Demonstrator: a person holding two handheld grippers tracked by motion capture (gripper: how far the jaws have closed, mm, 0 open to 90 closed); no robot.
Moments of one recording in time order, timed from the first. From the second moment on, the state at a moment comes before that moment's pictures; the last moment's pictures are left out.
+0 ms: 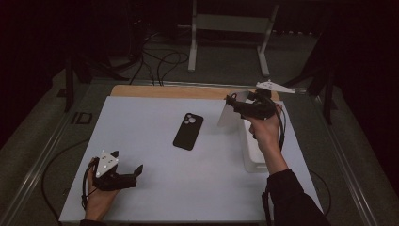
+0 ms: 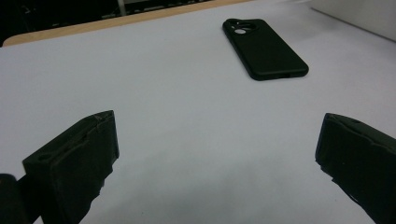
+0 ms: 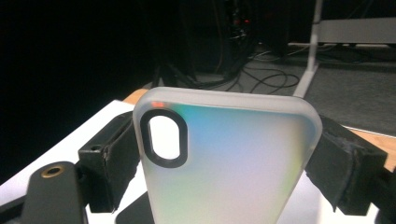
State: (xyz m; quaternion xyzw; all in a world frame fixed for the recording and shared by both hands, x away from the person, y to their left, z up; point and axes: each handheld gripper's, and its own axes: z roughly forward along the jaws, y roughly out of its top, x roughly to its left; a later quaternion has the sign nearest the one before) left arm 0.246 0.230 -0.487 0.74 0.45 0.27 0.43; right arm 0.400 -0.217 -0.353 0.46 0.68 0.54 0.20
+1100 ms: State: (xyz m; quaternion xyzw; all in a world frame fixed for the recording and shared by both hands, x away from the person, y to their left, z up) left arm 0.247 0.229 -0.486 0.74 0.44 0.27 0.42; right arm 0.450 -0.264 -0.352 0.53 0.66 0.45 0.28
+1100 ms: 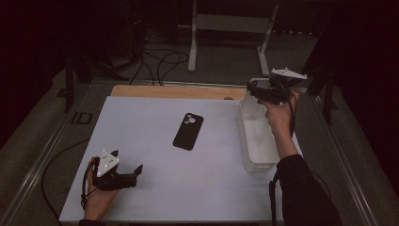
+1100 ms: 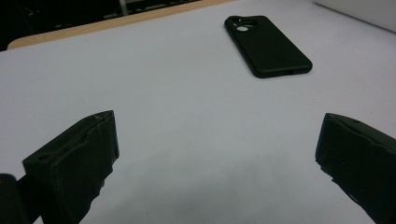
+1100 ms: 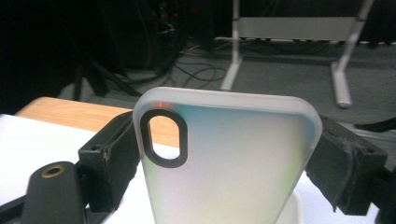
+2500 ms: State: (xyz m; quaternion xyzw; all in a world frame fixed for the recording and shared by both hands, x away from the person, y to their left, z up) left arm 0.247 0.228 -0.486 0.74 0.44 0.27 0.43; right arm 0.492 -0.254 -0.429 0.58 0.69 0.33 0.29
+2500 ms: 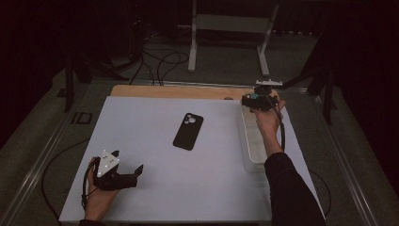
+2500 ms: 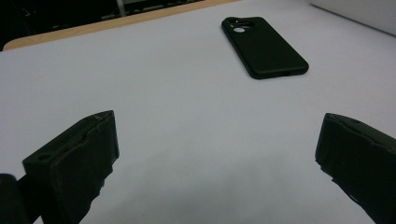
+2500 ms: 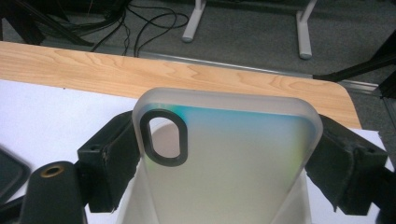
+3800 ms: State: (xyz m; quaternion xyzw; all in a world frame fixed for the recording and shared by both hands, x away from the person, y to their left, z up) left arm 0.244 0.226 -0.486 0.75 0.44 0.26 0.43; right arm 0.439 -0.249 -0.420 0.52 0.69 0.43 0.24
